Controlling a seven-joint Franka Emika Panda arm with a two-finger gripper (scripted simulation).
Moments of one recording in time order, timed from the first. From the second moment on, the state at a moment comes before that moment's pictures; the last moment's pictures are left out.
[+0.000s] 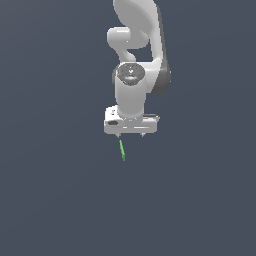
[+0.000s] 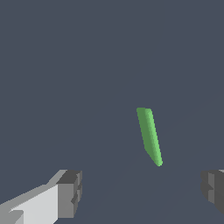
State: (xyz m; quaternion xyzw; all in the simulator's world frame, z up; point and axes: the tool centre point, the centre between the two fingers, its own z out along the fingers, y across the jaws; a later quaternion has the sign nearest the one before) arm -0.016 0.010 0.158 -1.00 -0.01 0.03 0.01
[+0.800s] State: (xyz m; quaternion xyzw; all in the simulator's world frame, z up) arm -0.016 0.020 0.156 -1.00 -0.03 0.04 0.01
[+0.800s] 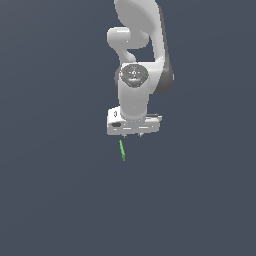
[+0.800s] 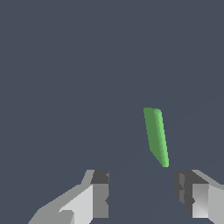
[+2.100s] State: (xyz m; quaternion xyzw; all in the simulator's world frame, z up) arm 0.025 -0.017 0.091 -0.97 -0.20 0.14 -0.01
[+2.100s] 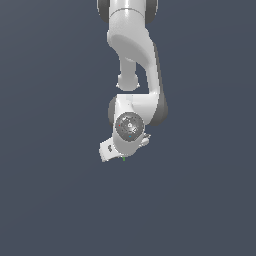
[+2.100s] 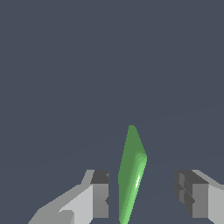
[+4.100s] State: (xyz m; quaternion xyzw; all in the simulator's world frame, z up) arm 0.032 -0.043 0.070 -0.97 -0.20 0.12 -0.02
